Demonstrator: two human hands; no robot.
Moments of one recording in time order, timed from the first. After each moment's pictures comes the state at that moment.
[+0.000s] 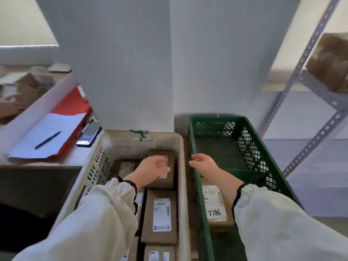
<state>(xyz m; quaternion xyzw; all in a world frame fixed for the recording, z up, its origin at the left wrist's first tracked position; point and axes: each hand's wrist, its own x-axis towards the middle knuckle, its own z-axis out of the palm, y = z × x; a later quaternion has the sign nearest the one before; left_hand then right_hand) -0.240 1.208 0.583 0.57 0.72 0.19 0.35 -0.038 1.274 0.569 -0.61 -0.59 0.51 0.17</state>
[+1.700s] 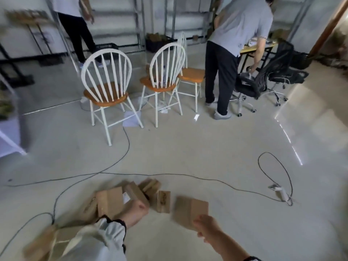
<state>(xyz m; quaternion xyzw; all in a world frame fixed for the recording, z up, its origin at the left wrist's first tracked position) -0.290 0.032 0.455 -0.58 0.67 0.46 0.07 -0.498 0.169 0.442 0.19 -0.81 0.23 -0.50</state>
